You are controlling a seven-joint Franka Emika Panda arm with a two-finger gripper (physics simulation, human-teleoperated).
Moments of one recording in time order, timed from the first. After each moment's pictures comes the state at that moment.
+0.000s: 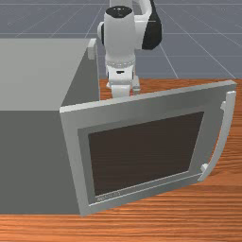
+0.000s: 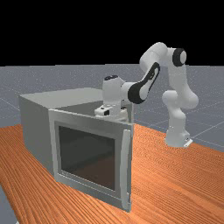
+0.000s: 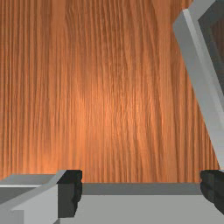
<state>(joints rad) -0.01 0.29 0.01 -1.93 0.03 2.22 -0.81</state>
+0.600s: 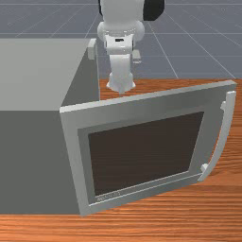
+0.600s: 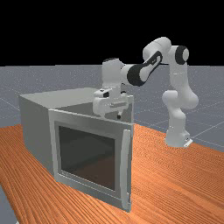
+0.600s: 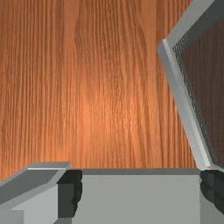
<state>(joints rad) -0.01 0.21 0.01 -1.83 0.04 2.04 -0.81</state>
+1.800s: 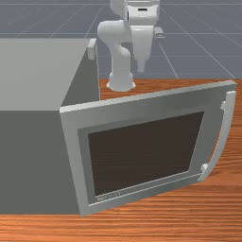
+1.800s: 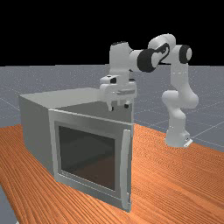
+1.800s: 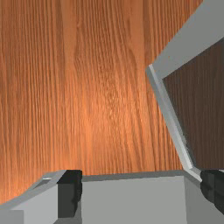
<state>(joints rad) 0.05 0.19 0.04 -1.69 0.02 1.89 -0.65</state>
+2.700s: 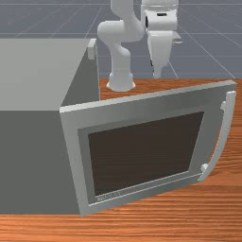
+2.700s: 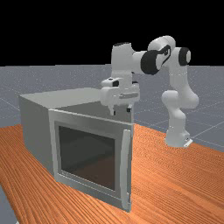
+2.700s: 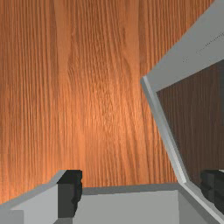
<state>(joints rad) 0.09 0.28 0.06 -1.57 0.01 1.88 -0.59</state>
